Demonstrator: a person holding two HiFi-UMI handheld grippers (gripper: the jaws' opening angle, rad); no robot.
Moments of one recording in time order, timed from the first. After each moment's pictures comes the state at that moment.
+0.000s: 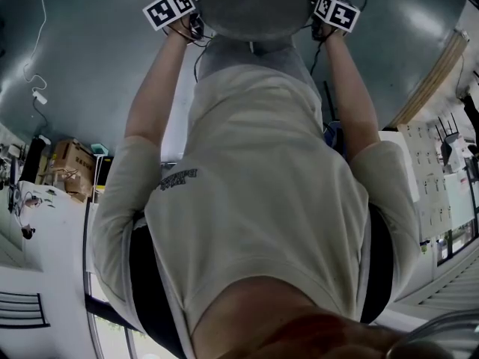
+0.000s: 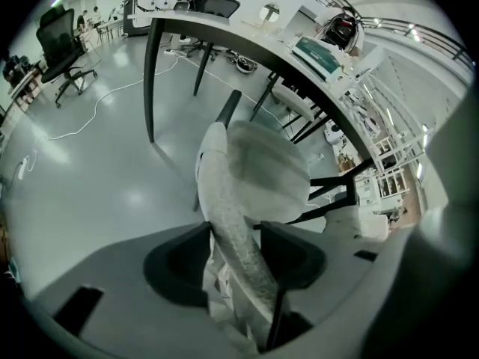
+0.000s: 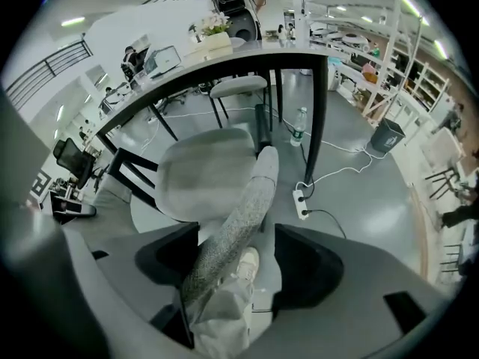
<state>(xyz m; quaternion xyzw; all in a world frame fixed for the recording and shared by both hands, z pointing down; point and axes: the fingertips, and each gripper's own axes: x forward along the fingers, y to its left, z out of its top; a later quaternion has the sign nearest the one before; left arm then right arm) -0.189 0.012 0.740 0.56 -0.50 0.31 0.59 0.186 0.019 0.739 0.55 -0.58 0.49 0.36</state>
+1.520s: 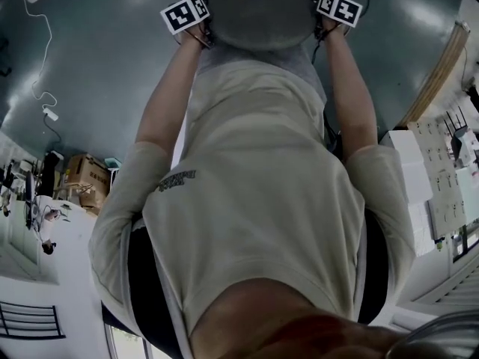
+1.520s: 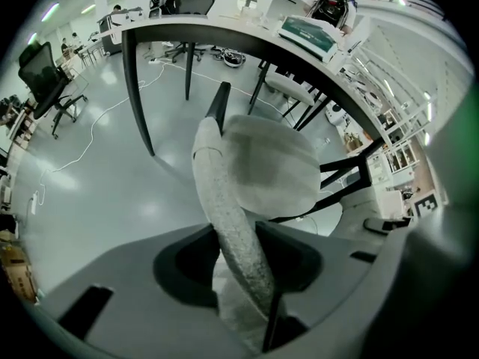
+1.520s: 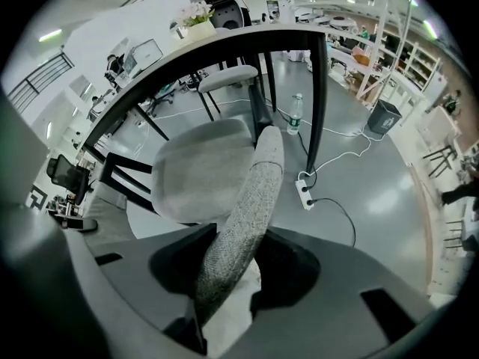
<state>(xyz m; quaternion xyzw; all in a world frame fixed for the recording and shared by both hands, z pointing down) -0.196 -0.019 0.750 0.56 -0.50 0.38 0.54 0.170 -0.005 0.762 0.55 -0.55 0.53 0.34</state>
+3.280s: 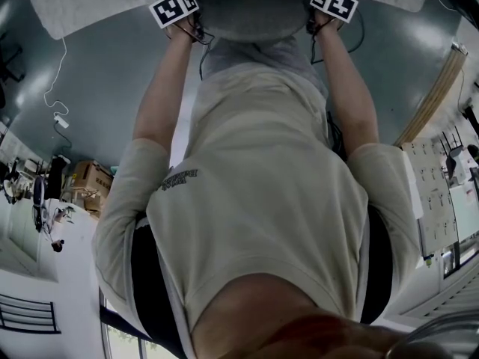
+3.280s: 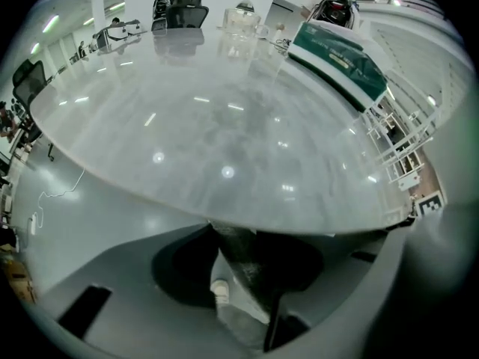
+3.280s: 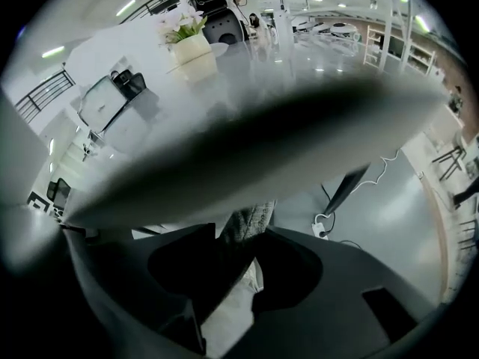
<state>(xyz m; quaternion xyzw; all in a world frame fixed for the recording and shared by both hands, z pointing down) -0.178 -0.262 0.742 0.57 -0.52 0.37 0.51 0.191 -0.251 0.756 0.57 -0.56 0.52 0.29</state>
